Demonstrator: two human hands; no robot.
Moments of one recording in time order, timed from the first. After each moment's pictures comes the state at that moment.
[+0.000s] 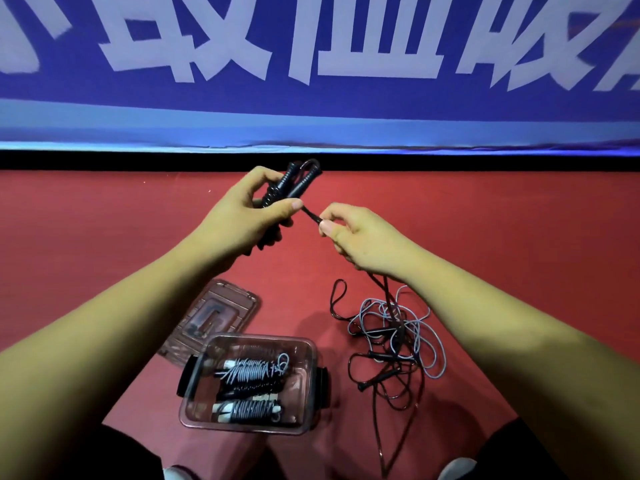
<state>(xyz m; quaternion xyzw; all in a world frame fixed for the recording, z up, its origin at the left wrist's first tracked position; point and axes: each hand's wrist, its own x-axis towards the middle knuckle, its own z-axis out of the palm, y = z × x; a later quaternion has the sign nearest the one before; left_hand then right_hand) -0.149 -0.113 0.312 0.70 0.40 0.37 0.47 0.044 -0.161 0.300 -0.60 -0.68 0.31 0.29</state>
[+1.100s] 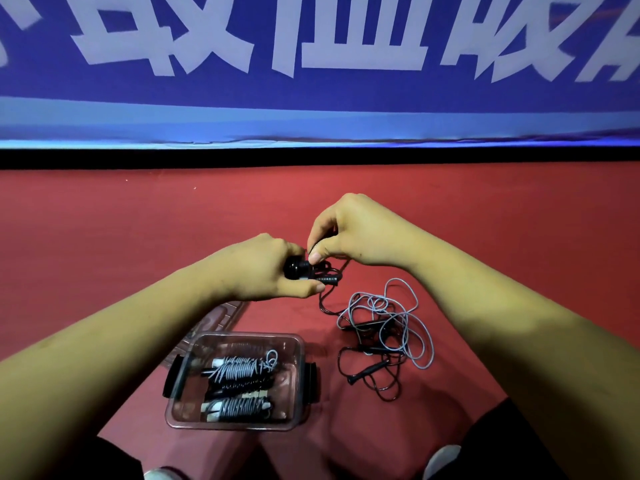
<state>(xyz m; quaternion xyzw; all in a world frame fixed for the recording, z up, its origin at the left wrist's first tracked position) -0.124 -0.131 0.285 0.91 0.37 0.00 0.19 0.060 -0.170 0.320 -0.57 -0.76 0.25 0.19</state>
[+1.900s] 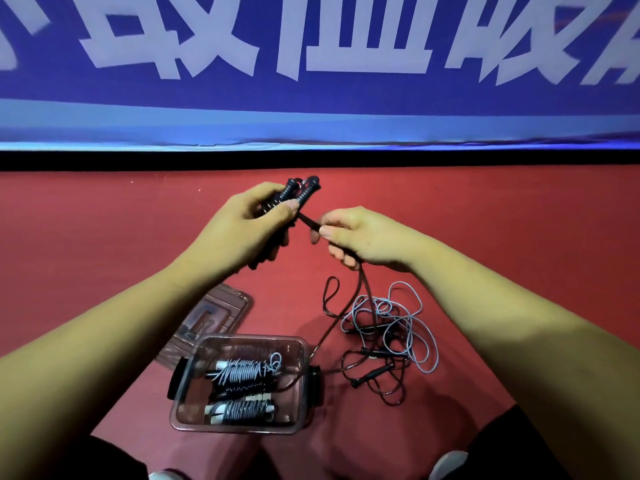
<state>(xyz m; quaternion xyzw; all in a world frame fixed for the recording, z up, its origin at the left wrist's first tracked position) -0.137 -0.127 0.309 0.74 0.37 0.35 0.44 0.068 -0.160 0.297 -0.58 -0.65 0.43 0.25</state>
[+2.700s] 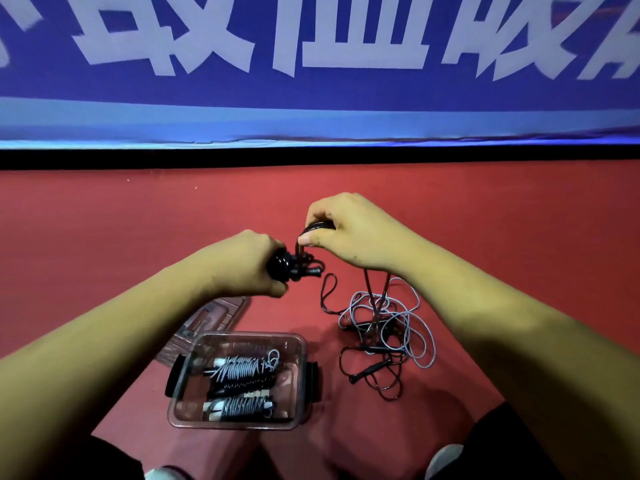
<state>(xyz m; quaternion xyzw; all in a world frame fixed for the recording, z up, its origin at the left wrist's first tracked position) -0.137 -0.119 0.284 0.91 0.39 -0.03 0.13 0.049 -0.173 0.321 -0.58 -0.77 0.18 0.21</state>
